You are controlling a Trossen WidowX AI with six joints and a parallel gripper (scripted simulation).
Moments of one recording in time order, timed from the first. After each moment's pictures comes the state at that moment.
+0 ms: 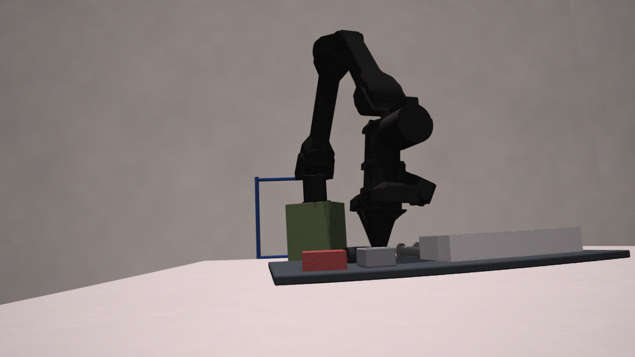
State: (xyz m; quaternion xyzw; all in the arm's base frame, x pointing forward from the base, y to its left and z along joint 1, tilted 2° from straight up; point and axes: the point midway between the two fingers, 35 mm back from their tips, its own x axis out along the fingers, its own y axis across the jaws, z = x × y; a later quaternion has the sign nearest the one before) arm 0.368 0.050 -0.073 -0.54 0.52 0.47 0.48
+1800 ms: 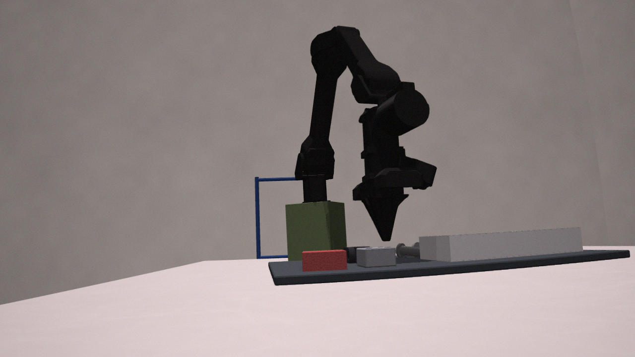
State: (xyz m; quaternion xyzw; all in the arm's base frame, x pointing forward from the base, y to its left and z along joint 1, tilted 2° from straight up) arm 0.366 0.061 -0.052 -0.51 0.50 0.49 0.50
